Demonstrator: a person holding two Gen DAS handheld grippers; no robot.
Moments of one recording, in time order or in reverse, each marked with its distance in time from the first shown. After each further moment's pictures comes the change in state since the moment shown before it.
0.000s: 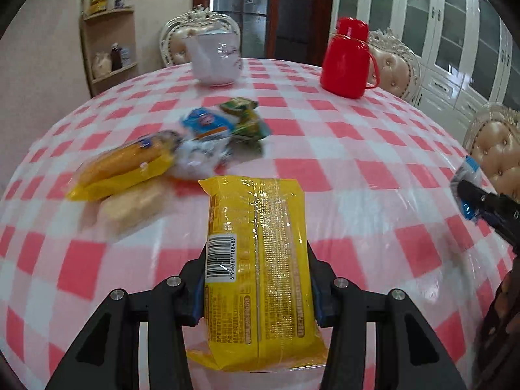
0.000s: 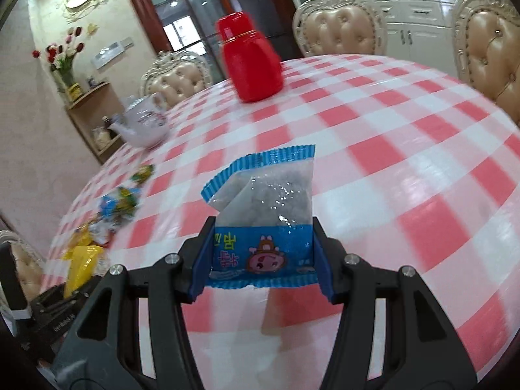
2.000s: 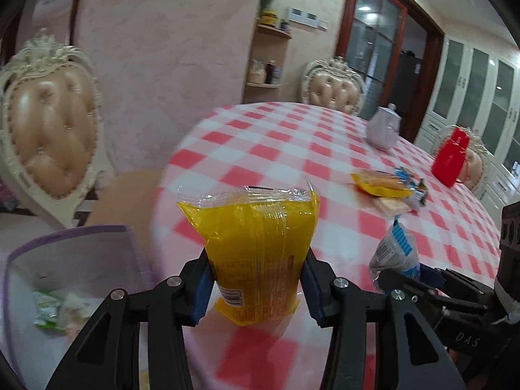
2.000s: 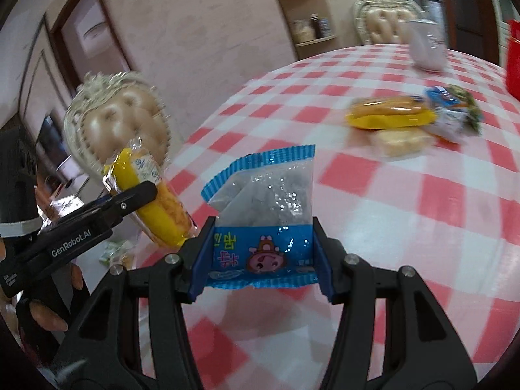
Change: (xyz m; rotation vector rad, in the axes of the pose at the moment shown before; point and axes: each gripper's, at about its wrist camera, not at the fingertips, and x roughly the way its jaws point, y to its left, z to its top) left arm -0.191 0.268 -0.128 -0.375 -0.193 0.277; right arm -0.020 0.350 -0.190 -0.523 0.270 0.567
